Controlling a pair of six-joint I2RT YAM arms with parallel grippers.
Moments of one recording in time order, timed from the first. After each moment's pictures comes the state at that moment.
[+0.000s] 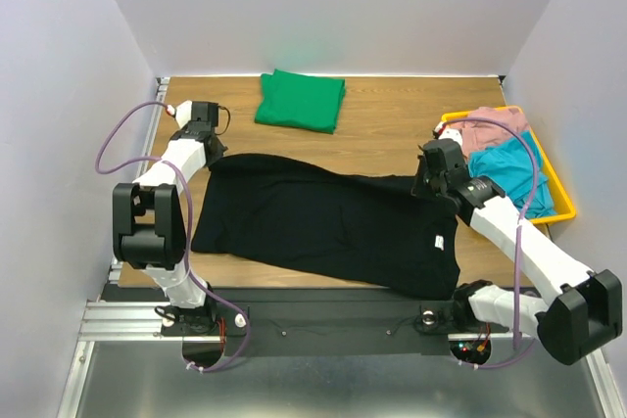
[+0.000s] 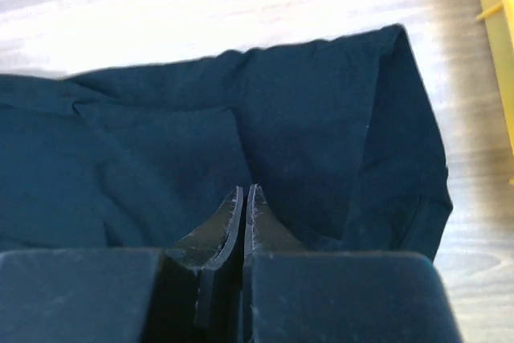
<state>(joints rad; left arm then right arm) -0.07 1.67 1.17 -0.40 -0.35 -0.62 0.41 1.12 0.87 -0.51 0.29 0.49</state>
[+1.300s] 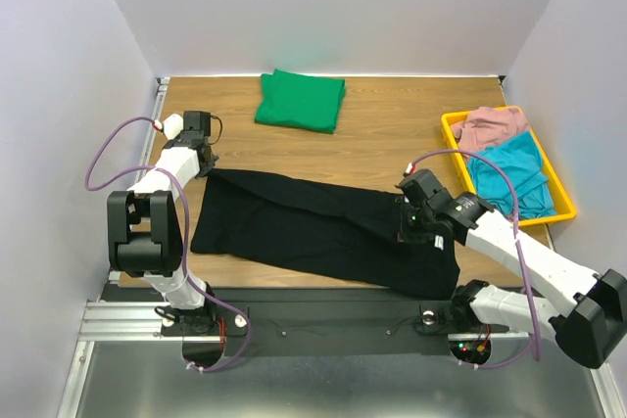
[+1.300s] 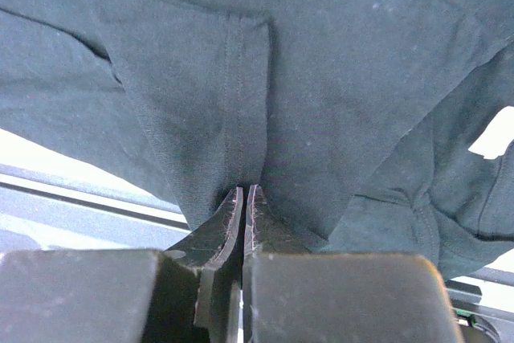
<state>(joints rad) -0.02 1.61 1.07 -0.43 -0.40 -0.70 0.66 1.05 0.80 -0.82 0.06 0.65</state>
